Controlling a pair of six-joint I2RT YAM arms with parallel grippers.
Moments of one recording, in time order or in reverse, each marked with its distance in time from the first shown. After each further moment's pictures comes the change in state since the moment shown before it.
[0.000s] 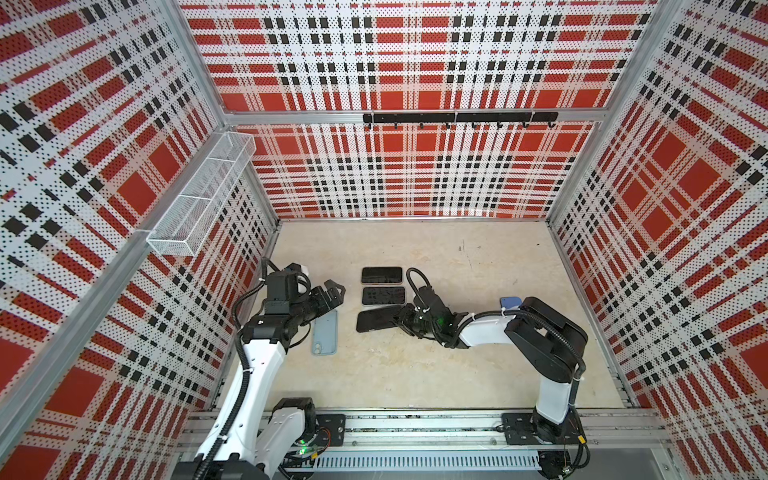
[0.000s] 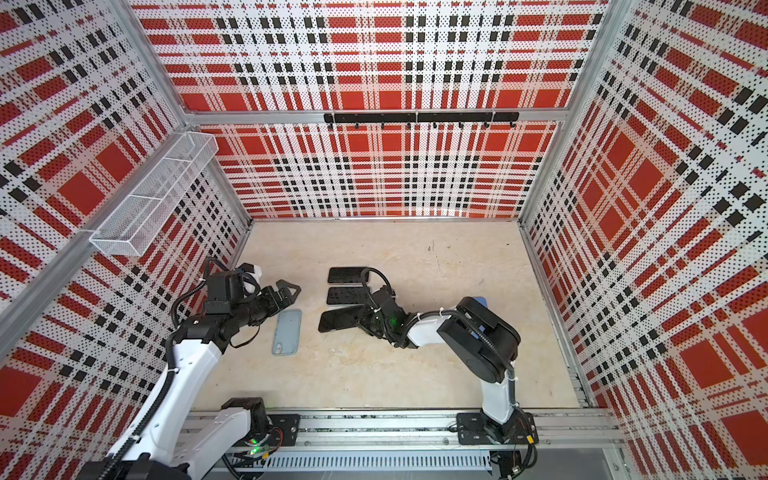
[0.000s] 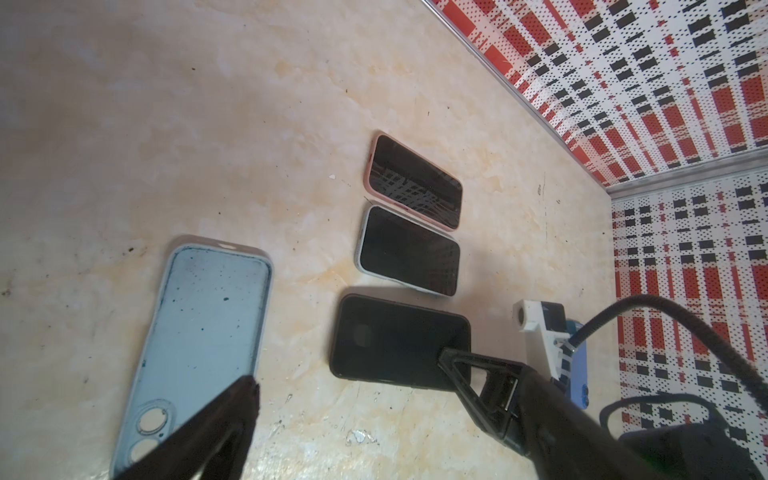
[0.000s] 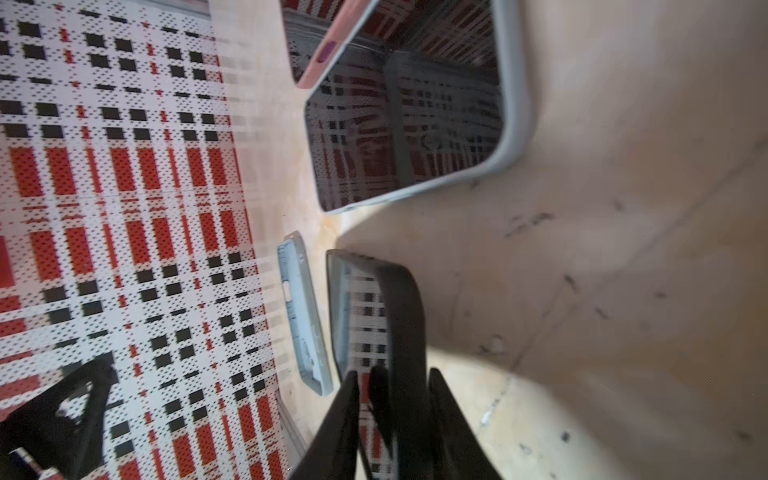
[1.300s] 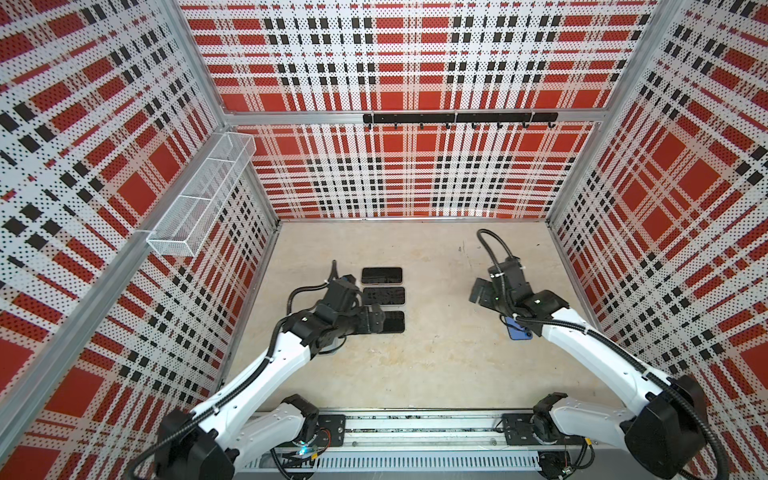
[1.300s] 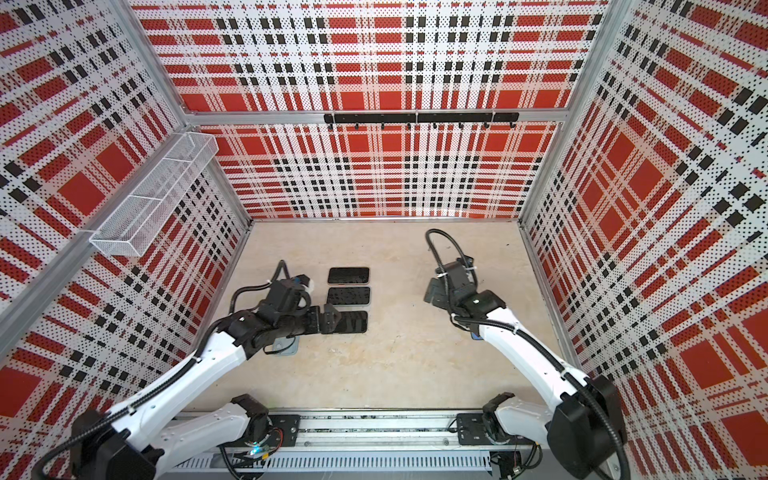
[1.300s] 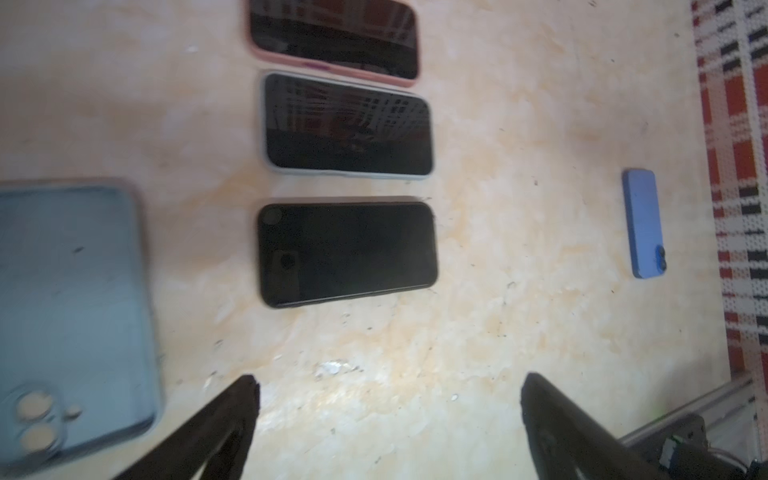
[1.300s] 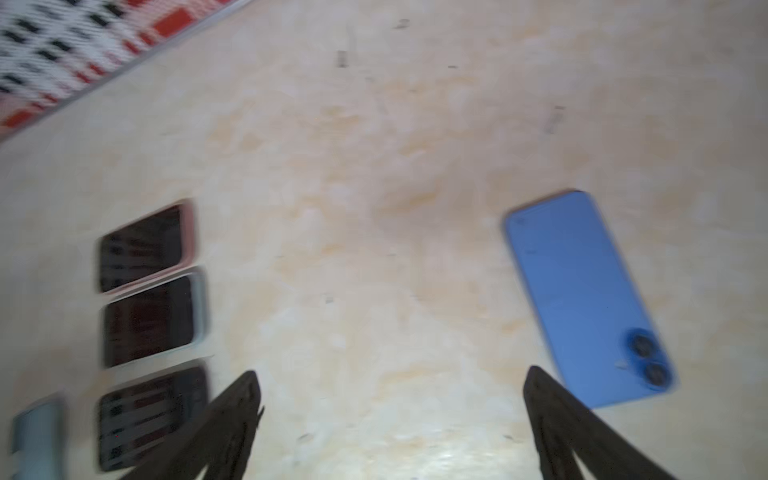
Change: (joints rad) left arm -0.601 0.160 0.030 -0.009 -0.282 -0.041; right arm -0.478 -0.695 0.015 -1.034 0.416 -0.634
